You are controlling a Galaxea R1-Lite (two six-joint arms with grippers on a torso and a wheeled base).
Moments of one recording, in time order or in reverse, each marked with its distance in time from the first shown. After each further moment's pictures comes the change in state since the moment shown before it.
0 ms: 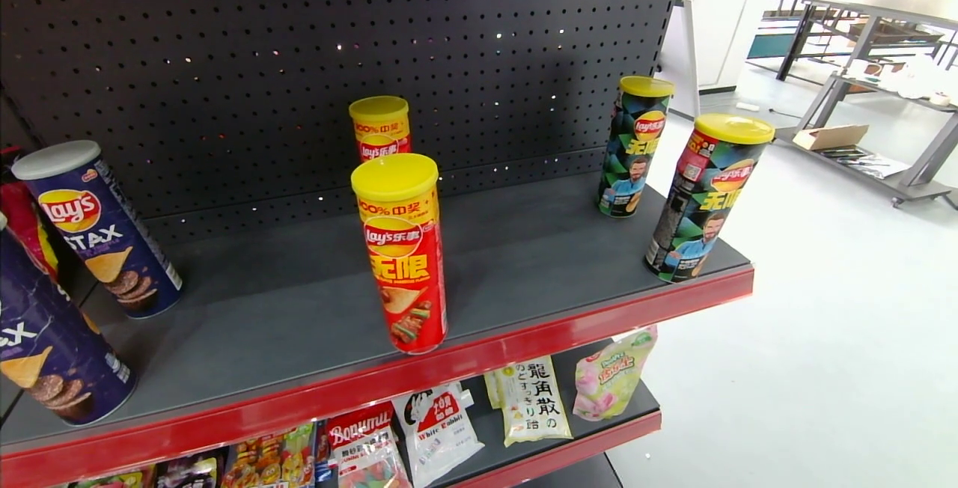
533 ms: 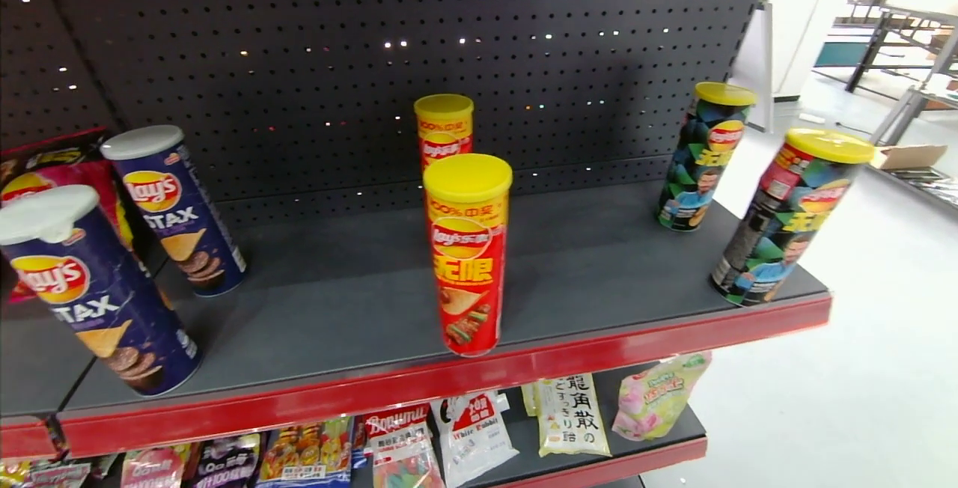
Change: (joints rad) left arm 0.089 -0.090 0.055 0.078 -0.005 -0.002; right arm 0.000 0.000 0.000 0.000 0.000 -0.003
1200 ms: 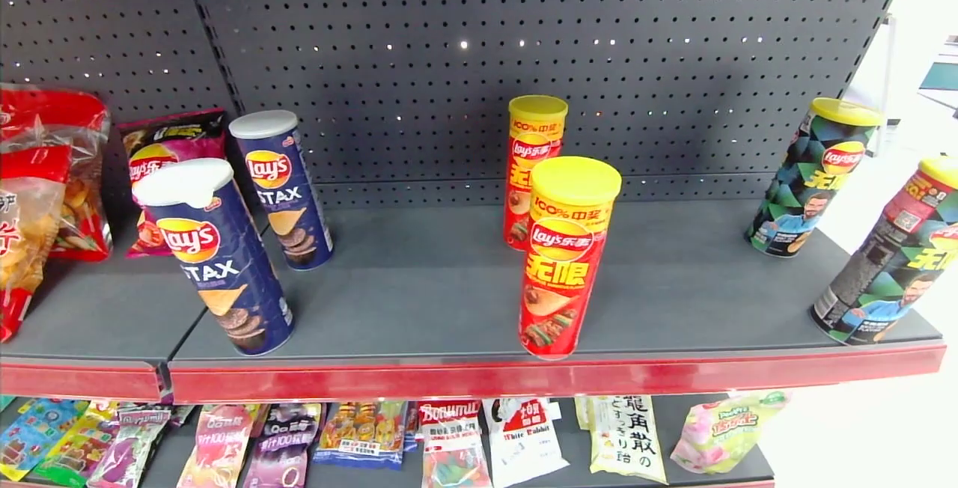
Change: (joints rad) left arm 0.001 -0.007 0.223 -0.336 -0.041 -0.001; right arm 0.000 0.000 0.000 -0.002 0.027 -0.004
